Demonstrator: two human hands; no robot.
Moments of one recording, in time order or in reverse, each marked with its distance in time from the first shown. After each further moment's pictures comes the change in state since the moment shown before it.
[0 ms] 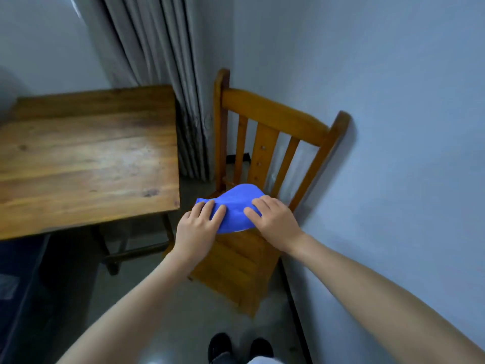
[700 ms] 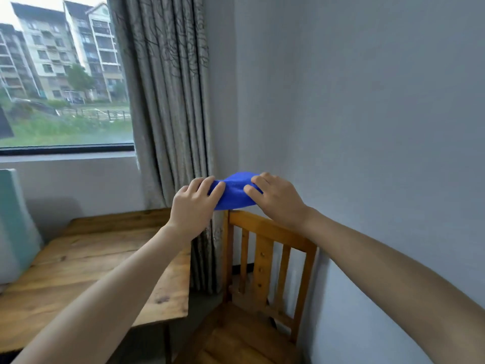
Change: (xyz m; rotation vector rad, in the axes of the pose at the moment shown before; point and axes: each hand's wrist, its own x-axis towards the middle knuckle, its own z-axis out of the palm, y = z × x) left_hand 0.132 -0.025 -0.232 0.332 0.597 0.150; right_hand 0.155 0.073 -0.216 -0.473 0.417 -0.227
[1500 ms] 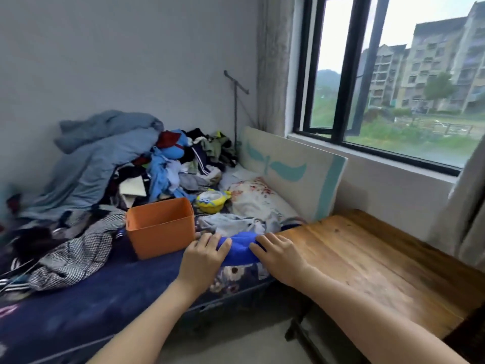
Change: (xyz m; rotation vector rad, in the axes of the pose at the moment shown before) left_hand -0.283 0.015 -0.290 0.929 -0.533 -0.797; right_hand 0.143 -0.332 -0.072 1.054 0.561 -0.685
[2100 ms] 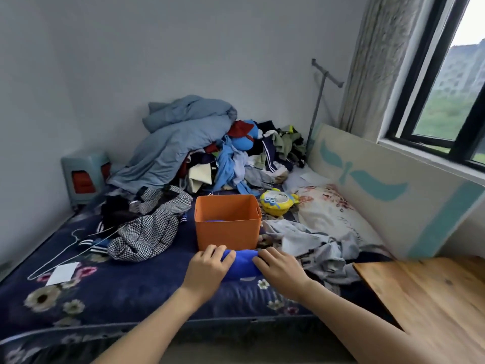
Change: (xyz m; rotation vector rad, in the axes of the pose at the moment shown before) left_hand -0.089 -0.201 0.071 0.142 -0.148 -0.191; right_hand 0.176 -0.090 0.178 0.237 0.002 -0.216
